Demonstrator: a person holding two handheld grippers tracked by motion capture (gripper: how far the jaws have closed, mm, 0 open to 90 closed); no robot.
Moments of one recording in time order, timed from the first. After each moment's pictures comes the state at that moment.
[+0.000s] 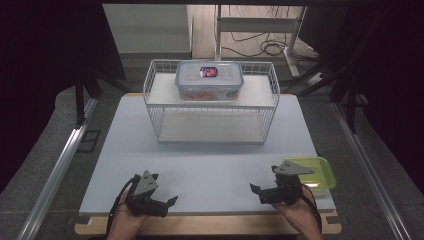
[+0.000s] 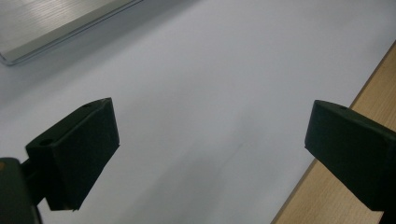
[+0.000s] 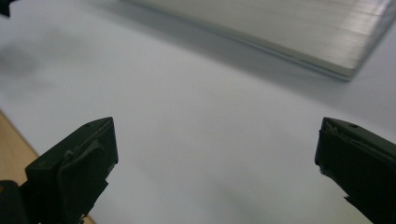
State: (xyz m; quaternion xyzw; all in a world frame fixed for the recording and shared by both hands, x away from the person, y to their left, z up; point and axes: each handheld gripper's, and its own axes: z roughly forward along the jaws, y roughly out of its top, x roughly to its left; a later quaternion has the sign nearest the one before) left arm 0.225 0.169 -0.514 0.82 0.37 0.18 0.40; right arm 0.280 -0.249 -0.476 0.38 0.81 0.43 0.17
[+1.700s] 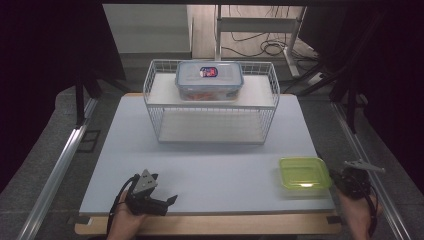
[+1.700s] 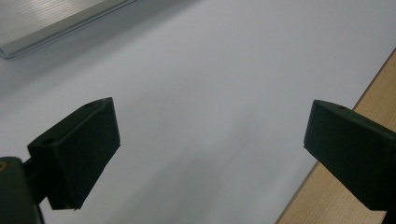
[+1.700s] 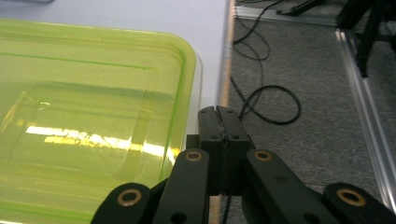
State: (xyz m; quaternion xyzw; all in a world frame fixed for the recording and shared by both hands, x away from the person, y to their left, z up) left arm 0.228 0.172 -0.516 0.82 0.38 0.17 0.41; right arm 0.303 -0.423 -0.484 0.57 0.72 0.29 0.27
